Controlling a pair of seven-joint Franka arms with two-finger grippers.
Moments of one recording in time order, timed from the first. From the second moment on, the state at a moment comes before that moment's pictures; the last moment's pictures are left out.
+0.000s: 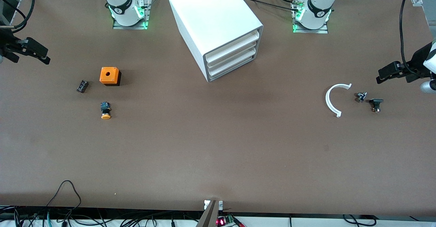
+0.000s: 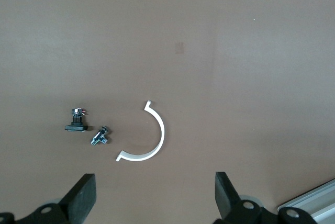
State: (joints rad) left arm 0.05 0.09 0.00 -1.53 -0.01 1.61 -0.01; right arm 0.05 -0.07 -0.08 -1.67 -0.05 1.64 0.01
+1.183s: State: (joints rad) left arm 0.05 0.09 -0.02 -1.53 -0.02 1.61 -0.01; right arm 0.05 -0.07 -0.08 -1.67 -0.05 1.64 0.01
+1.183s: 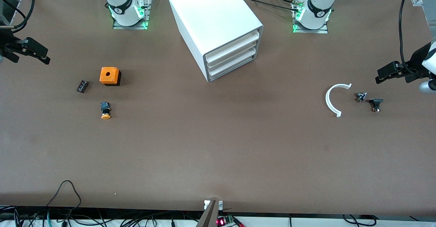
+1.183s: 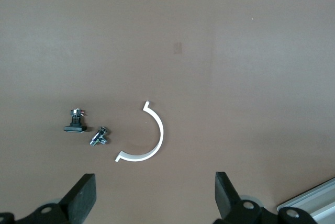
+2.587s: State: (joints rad) left arm 0.02 0.50 -0.11 -1.76 -0.68 1.60 0.26; right arm 0.05 -0.07 -0.08 -1.67 -0.05 1.64 0.01
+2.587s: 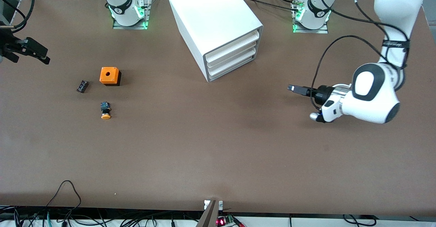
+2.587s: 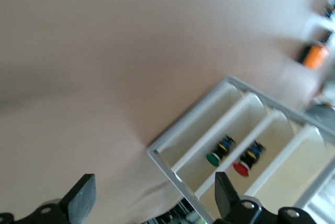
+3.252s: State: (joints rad) left arm -0.05 0.55 -0.27 -2.06 -0.94 1.62 0.63; right arm 0.05 -0.07 -0.08 -1.68 -0.05 1.64 0.01
